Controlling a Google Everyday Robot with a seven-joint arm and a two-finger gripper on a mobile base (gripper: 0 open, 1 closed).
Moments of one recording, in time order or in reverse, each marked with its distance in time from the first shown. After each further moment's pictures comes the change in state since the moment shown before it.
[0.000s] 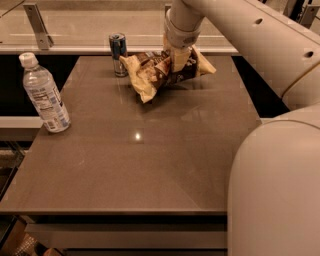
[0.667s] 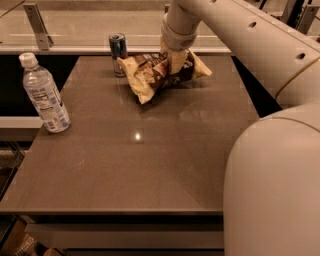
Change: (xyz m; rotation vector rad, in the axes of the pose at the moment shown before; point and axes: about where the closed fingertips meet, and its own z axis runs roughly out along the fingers) arm -0.006 -0.001 0.015 -0.008 -0.020 -0.025
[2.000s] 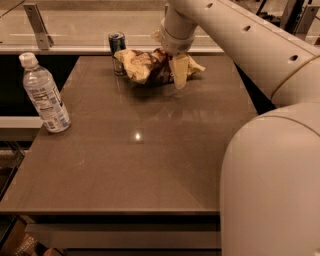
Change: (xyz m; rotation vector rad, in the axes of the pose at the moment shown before) arm -0.003 0.004 0.012 -0.018 -0.005 -0.004
